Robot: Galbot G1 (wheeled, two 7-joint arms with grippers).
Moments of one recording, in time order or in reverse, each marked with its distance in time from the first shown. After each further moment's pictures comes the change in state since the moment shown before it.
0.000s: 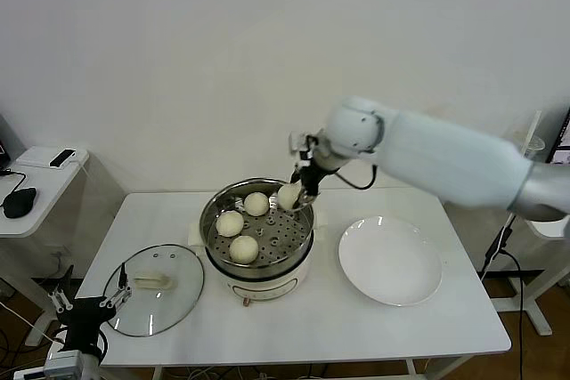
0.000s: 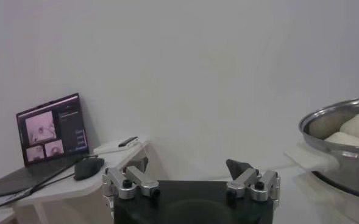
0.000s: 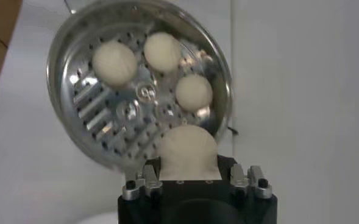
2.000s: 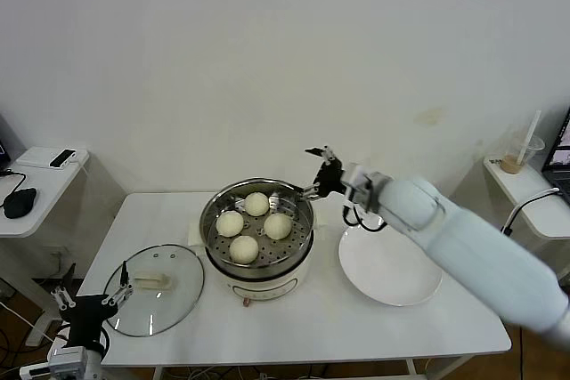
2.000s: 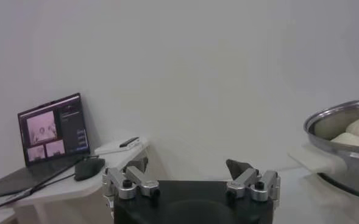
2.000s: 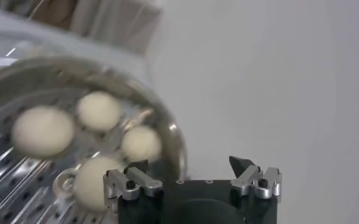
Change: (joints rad) left arm -0.031 -0.001 0.012 0.038 0.020 -0.014 0.003; right arm -0.836 -0.237 0.820 0.343 -0.115 0.304 0.621
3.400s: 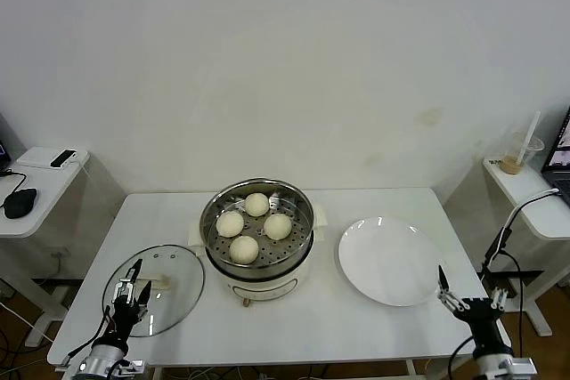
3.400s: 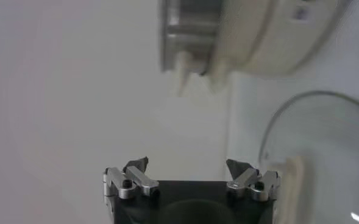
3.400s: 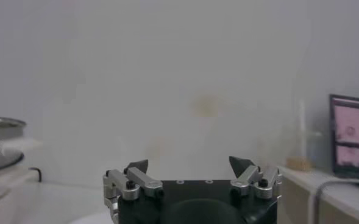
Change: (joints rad) left arm -0.166 0.126 0.089 0.413 1.288 -0.149 0.054; right arm -1.266 0.621 1.216 0.161 -0.137 0.558 0.019
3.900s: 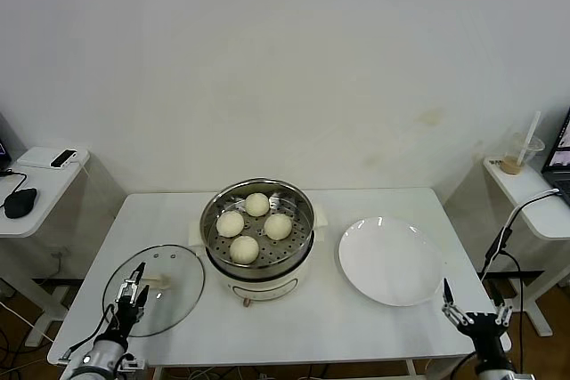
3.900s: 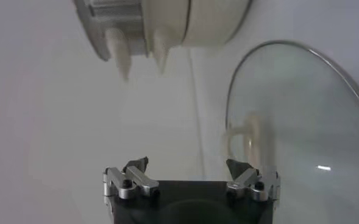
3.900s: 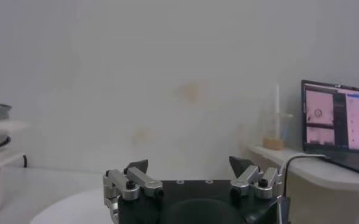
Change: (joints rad) left arm -0.071 0.035 0.037 0.113 0.079 0.005 0.013; right arm -0.038 0.060 0.028 -0.001 -0.021 0.012 0.001
